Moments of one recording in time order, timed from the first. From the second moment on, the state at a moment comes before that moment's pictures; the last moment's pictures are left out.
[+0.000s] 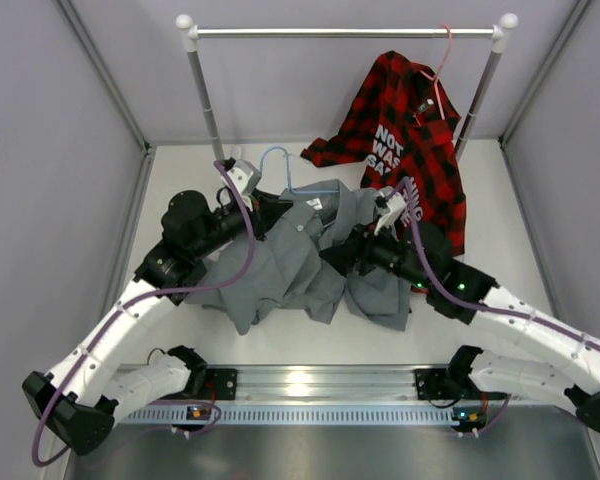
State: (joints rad) left arm -0.57 0.96 1.01 -0.05 0.32 -0.09; right arm 0.90 0.98 0.84 -0.04 -0.02 0.55
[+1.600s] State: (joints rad) left arm -0.72 0.95 1.12 -0.17 0.50 0.04; right arm 0.89 0.94 1.30 -0.46 -0.23 0.06
